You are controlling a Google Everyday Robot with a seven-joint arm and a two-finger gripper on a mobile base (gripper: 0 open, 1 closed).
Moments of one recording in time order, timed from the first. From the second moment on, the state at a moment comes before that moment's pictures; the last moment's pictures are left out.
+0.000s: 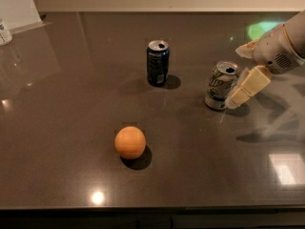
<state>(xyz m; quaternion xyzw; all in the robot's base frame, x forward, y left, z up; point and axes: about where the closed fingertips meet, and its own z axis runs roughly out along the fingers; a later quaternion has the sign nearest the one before) 0.537 -0.209 0.907 -0.54 0.78 0.12 0.29</state>
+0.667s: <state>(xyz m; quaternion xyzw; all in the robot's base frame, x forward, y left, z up) 0.546 -0.204 0.900 -0.52 0.79 0.15 0.29</state>
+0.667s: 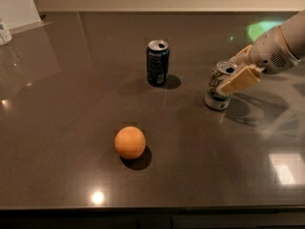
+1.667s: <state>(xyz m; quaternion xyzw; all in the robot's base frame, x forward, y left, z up) 0.518 -0.150 0.932 -0.55 0.75 0.22 0.30</state>
